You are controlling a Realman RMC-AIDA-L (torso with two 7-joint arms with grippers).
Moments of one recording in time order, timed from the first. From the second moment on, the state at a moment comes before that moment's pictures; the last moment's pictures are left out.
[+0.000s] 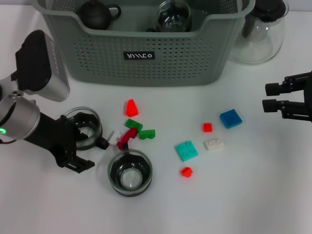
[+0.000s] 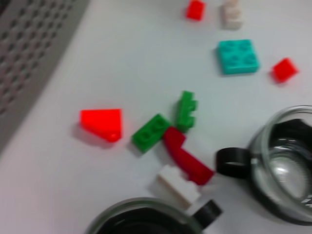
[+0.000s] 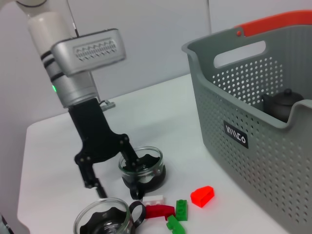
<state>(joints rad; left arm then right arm) -0.40 -2.17 1.18 1.32 2.62 1.62 -1.81 0.47 2.03 -0.67 -1.03 -2.12 -1.86 1.57</state>
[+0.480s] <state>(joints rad) -0.42 -2.17 1.18 1.31 2.64 1.61 -1.85 0.47 2.03 -0.67 -1.03 -2.12 -1.86 1.57</state>
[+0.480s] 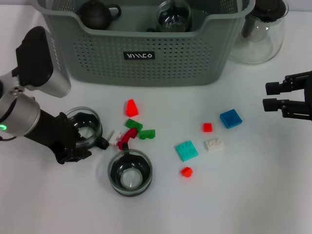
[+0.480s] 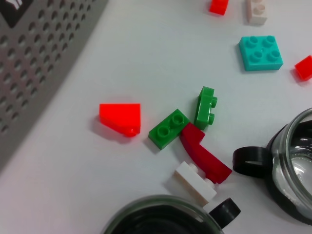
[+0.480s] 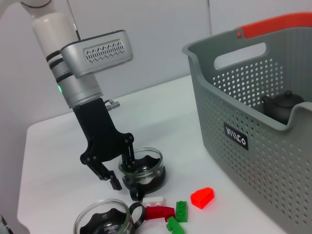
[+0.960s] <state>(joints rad) -0.48 -2.16 1.02 1.31 2.59 1.79 -1.79 0.47 2.03 -0.64 -1.01 -2.12 -1.86 1.56</state>
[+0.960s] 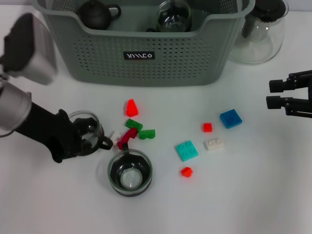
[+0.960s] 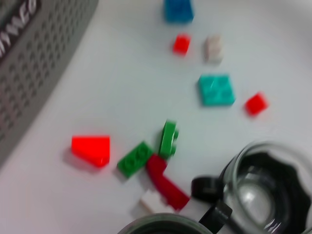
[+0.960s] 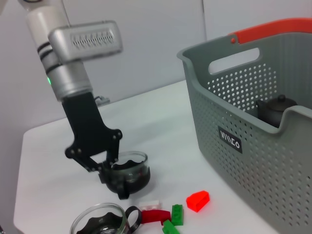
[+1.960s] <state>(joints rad) -0.92 -1.94 0.87 0.93 1.94 1.36 -2.24 0.45 2.03 -0.62 -0.97 -2.11 -1.86 1.48</state>
